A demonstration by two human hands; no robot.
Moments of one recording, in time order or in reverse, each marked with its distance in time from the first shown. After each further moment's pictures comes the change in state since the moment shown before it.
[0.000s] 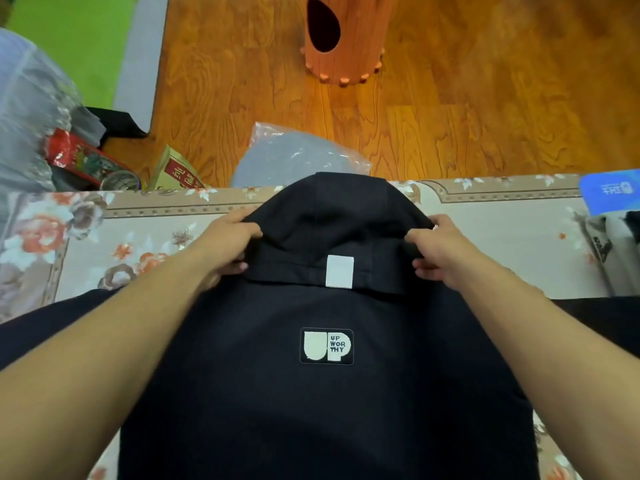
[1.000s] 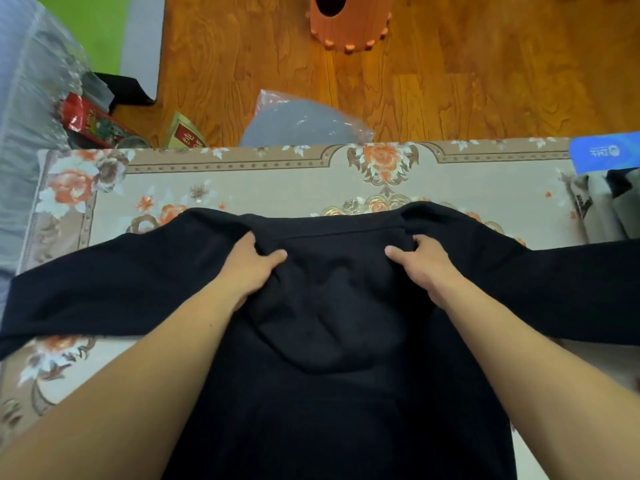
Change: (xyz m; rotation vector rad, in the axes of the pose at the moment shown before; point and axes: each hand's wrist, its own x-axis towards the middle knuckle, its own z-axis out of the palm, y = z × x) left_hand -0.076 -0.085 0.035 0.009 0.049 0.011; right_hand -0.067 0.085 0.010 -0.101 -0.094 -0.111
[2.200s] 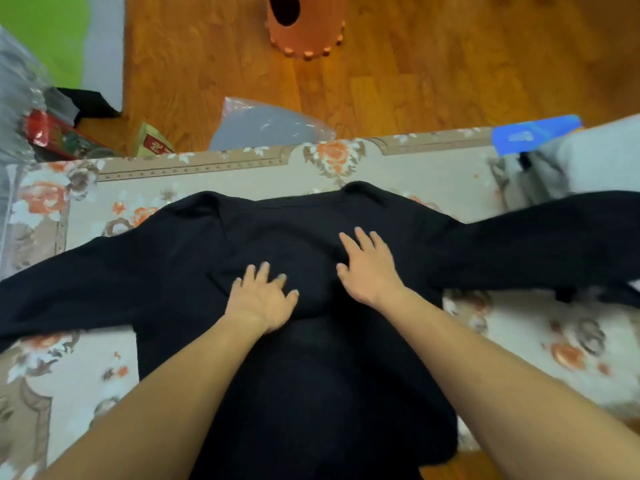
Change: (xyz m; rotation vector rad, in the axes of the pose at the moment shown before) left_hand -0.083 -0.010 0.071 1.267 -0.319 0.104; right_hand -0.072 0.026 -0.001 -0.871 -0.062 -0.362
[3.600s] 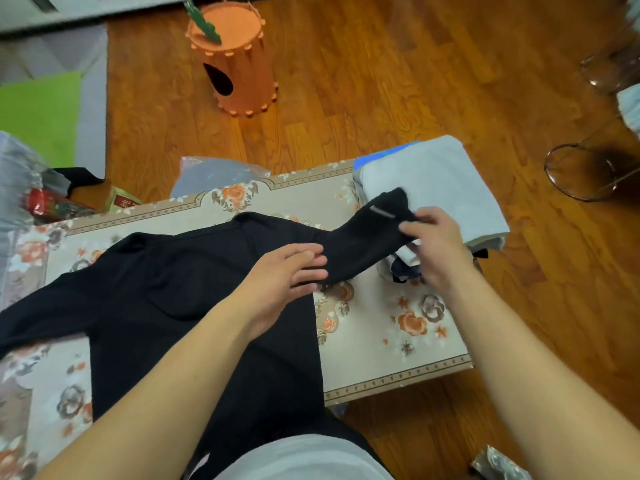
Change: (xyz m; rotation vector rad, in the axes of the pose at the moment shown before) left_hand -0.256 0.338 -0.120 -1.480 0.024 0.275; right_hand -0.236 0.305 -0.209 1.458 0.524 0.245
